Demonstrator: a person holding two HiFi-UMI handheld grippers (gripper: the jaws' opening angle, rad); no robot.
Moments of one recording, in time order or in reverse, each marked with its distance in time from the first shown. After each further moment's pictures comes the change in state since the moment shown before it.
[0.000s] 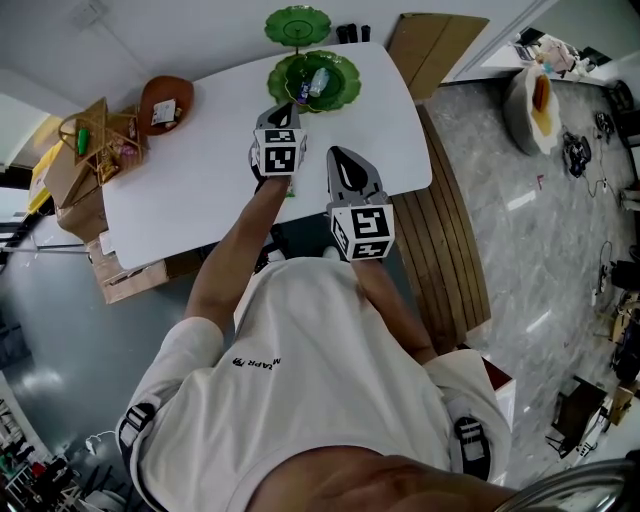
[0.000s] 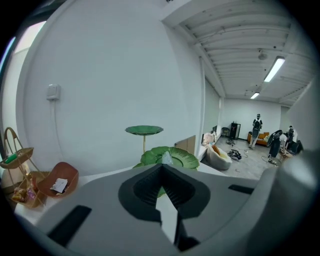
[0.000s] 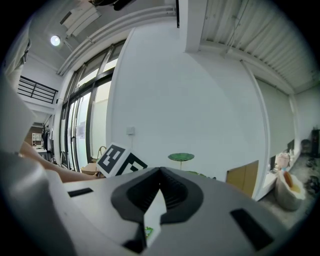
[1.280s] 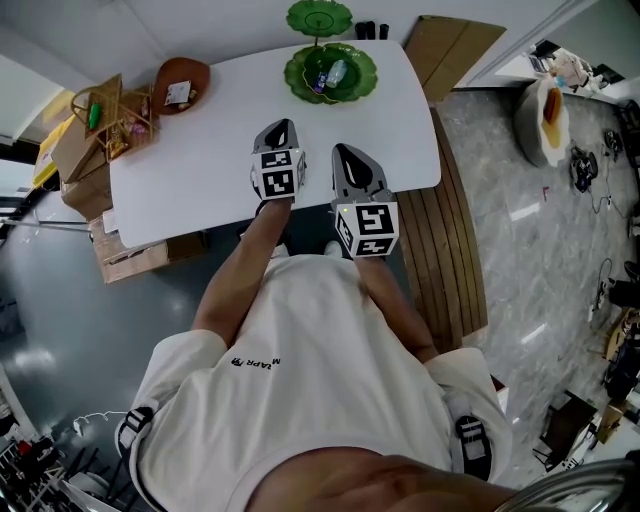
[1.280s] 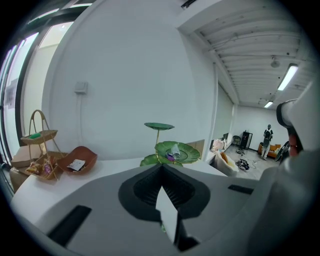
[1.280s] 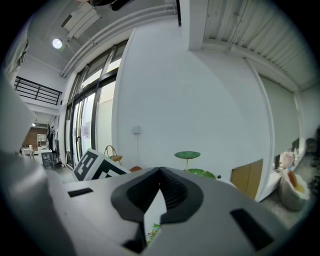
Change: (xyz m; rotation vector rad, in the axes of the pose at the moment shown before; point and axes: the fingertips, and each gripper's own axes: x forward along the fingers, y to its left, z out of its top) left arm -0.070 0.015 -0.045 -0.155 -0.019 0.108; right arm -0.008 0.023 -0.008 -0.001 0.014 0.051
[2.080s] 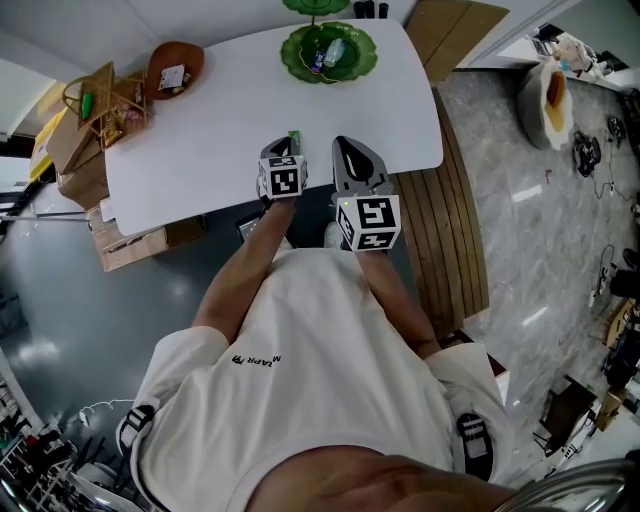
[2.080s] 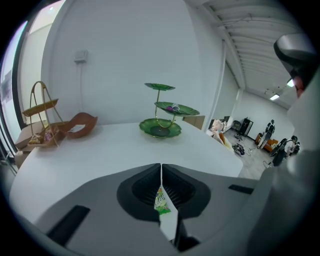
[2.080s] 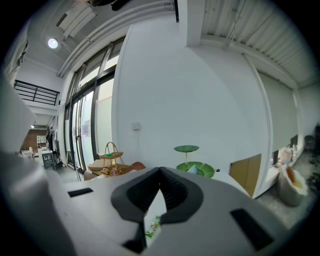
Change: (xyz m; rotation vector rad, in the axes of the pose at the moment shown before) left arm 0.005 -0.006 -0.129 -0.018 0.282 0.005; right arm -0.012 0.002 -0.020 0.023 0.044 -0.003
